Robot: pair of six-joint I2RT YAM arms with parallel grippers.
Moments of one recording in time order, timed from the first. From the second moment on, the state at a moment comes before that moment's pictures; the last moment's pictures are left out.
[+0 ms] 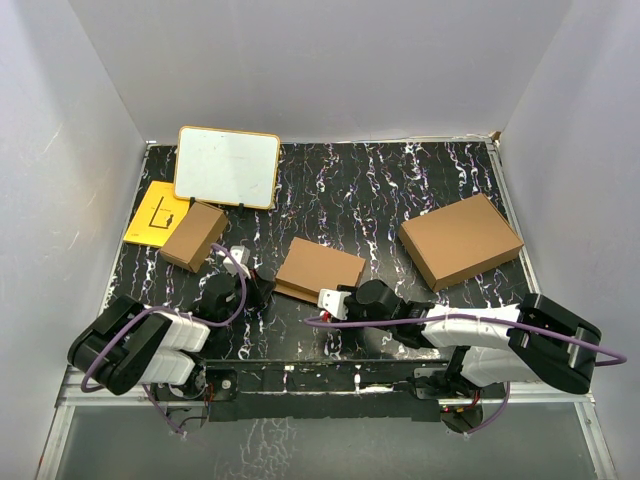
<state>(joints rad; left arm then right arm) -0.52 1.34 0.05 0.91 0.08 -0.49 1.02 1.25 0.37 0.28 0.03 -0.57</state>
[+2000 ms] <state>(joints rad) -0.70 1.24 0.01 0.83 -0.20 -0.45 1.02 1.30 0.40 0.29 0.05 -0.57</state>
